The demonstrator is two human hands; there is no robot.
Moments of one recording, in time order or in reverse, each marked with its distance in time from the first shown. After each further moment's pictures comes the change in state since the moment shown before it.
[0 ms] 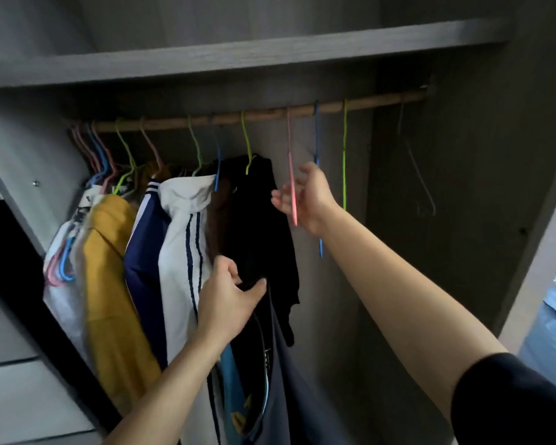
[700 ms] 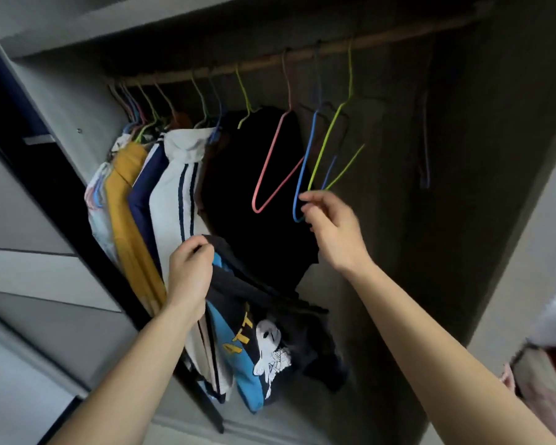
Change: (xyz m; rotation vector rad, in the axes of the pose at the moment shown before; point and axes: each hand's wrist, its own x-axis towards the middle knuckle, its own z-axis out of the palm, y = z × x) left_hand -0.065 0.058 0.052 -0.220 0.382 -0.407; right_hand -0.058 0.014 -0.173 -0.621 -0.344 -0.343
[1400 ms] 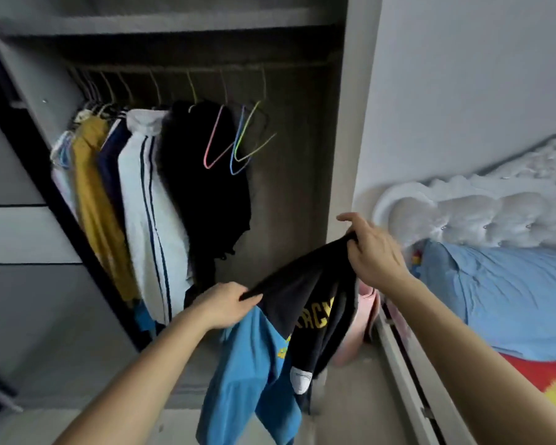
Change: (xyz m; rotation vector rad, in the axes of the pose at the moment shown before) left_hand -0.253 0.006 -0.044 0.856 -0.986 0.228; right_hand -0.286 -0.066 -0.167 -0.999 0.086 -0.107
